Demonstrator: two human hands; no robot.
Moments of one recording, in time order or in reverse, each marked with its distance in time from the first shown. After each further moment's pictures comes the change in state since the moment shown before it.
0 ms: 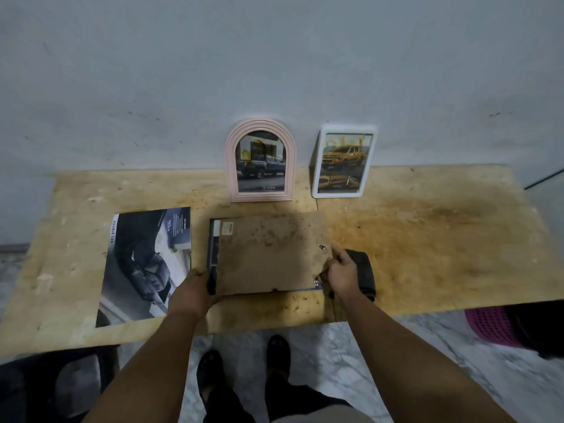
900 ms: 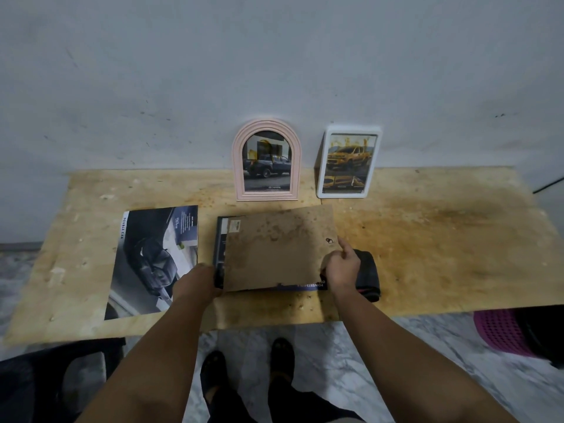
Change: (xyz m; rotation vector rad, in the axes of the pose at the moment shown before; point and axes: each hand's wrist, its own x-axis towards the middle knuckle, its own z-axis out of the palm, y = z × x) left_hand 0.006 0.001 -0.006 0.066 0.028 -0.039; right_hand -0.011 -0.007 0.019 0.056 0.172 -0.107
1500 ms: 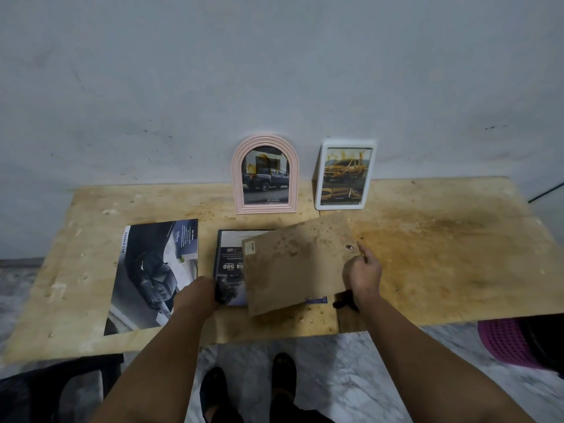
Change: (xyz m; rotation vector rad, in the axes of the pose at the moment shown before) left_hand 0.002 0.002 -0.004 0.036 -0.024 -0.029; right_hand 0.033 -0.012 -0.036 -0.009 0.055 -0.063
